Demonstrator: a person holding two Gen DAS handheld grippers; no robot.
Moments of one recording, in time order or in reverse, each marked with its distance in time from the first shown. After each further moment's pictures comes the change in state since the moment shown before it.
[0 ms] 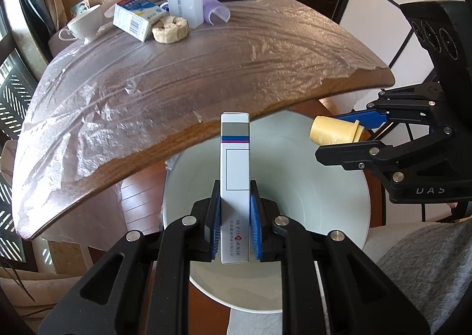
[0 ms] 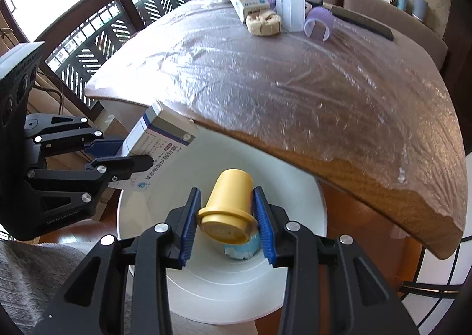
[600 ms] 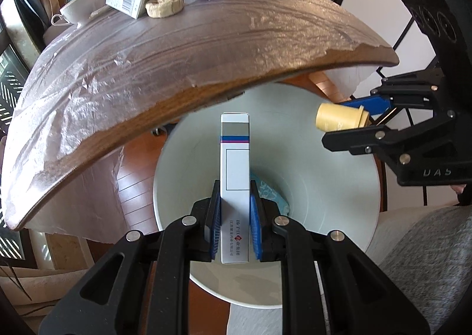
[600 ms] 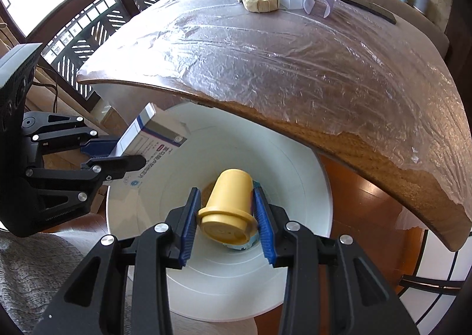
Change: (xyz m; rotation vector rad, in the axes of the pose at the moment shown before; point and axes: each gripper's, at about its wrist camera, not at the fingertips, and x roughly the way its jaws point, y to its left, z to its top) left arm 0.020 0.000 -0.017 0.010 0.058 -0.007; right arm 0.020 -0.005 -0.009 0.005 0.045 -0.004
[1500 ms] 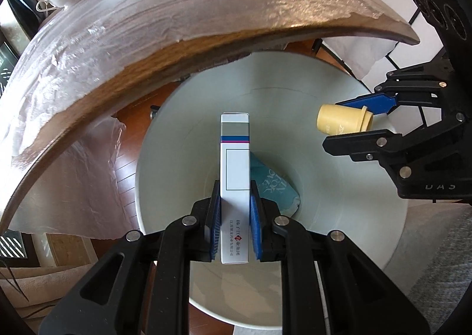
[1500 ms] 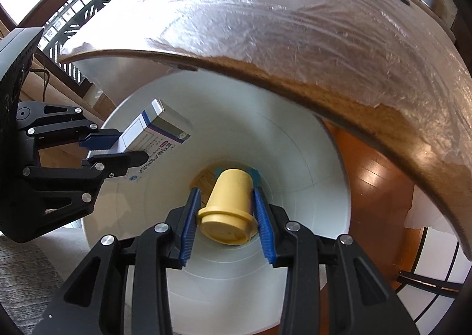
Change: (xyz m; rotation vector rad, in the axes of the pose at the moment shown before) left arm 0.055 -0.006 -0.002 0.010 0.079 0.020; right arm 0.055 -0.007 -0.006 -0.006 0.086 -0.017
